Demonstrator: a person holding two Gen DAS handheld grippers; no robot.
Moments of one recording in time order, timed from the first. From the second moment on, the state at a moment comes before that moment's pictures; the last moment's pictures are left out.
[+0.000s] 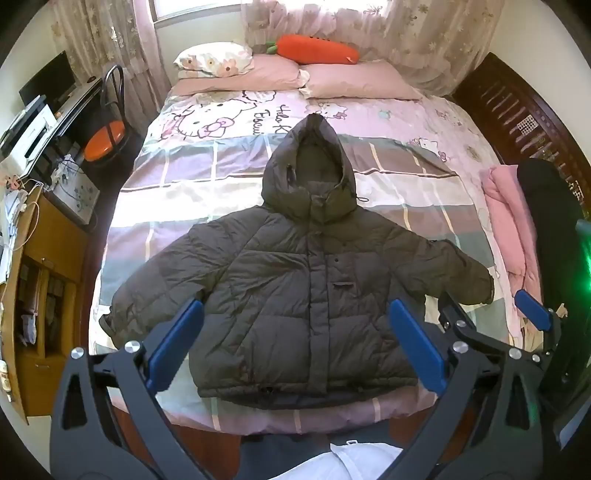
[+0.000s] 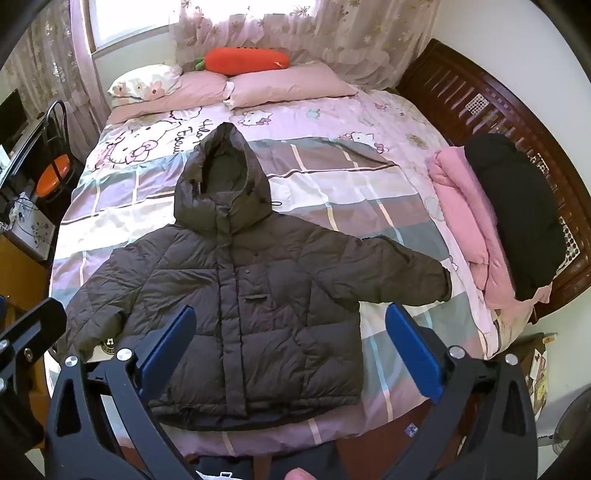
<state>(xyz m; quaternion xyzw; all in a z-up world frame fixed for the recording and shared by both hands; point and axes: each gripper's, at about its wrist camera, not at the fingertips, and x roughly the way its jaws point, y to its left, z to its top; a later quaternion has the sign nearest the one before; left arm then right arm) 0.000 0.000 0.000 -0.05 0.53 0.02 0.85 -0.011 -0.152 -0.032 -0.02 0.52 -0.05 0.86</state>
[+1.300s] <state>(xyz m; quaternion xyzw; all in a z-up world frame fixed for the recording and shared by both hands) -0.002 0.012 -0.001 -0.06 0.53 0.02 0.84 -0.016 -0.132 -0.038 -0.04 0.52 -0.04 0.85</state>
